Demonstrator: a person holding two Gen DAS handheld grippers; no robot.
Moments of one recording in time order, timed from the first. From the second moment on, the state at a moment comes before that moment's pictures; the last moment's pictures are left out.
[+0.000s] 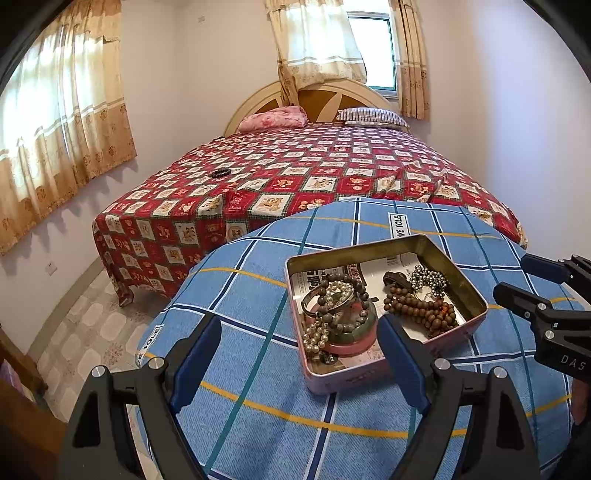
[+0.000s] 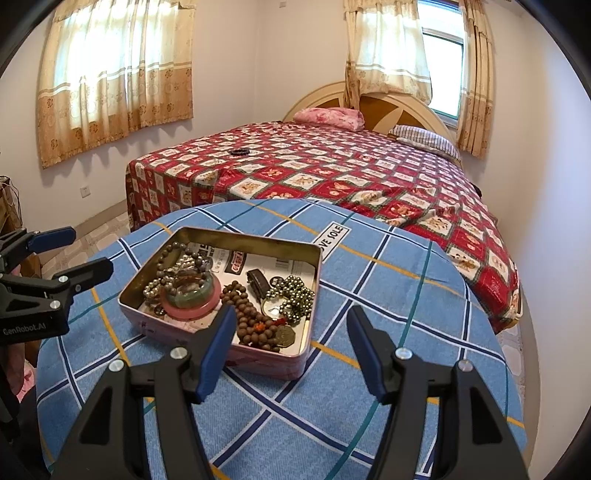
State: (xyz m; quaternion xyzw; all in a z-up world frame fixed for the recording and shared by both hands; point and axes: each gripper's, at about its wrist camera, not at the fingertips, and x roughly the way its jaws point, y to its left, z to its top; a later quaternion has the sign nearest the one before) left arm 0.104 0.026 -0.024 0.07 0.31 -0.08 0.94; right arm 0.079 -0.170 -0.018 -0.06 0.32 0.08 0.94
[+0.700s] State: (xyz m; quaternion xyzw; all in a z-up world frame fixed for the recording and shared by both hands) left arm 0.103 0.023 -0.021 0.08 0.32 -0.08 0.94; right arm 0.078 -0.168 -0.016 -0.06 0.32 0.08 0.94
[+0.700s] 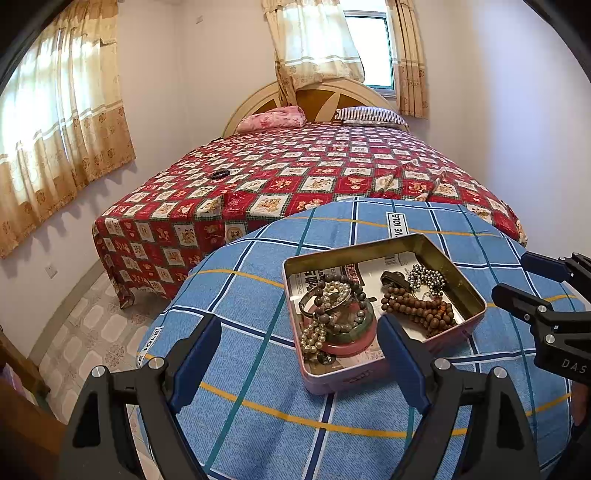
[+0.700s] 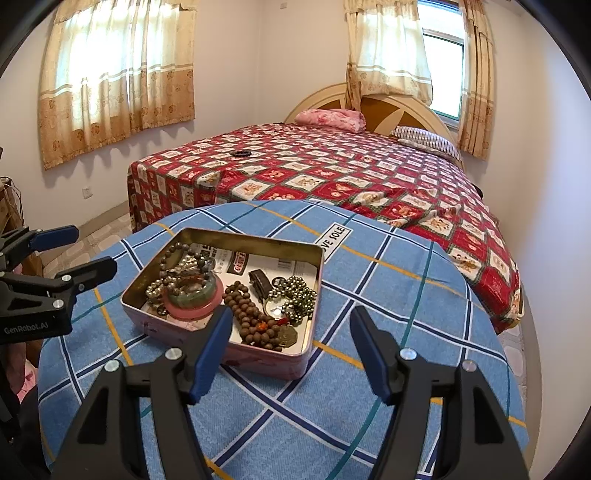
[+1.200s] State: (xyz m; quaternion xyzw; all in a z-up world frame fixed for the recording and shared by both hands) left arm 0.104 0.021 -0.022 0.08 0.32 -0.08 0.94; right arm 0.077 -0.169 -0.016 -0.06 0.32 0.08 0.94
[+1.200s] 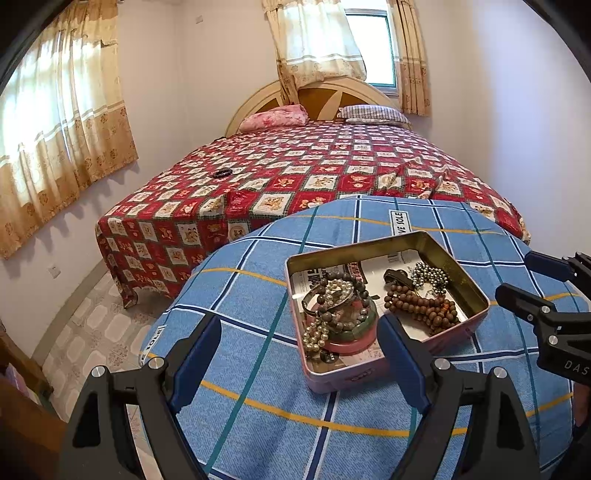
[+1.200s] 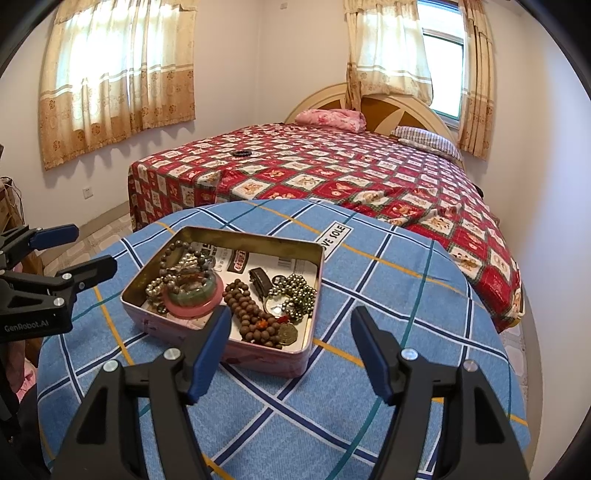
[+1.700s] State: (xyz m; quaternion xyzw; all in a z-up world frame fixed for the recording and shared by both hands) left arm 0.108 0.024 -0.026 0.08 0.33 -0.07 0.94; right arm 0.077 -0.175 -0.017 -0.05 0.32 0.08 0.94
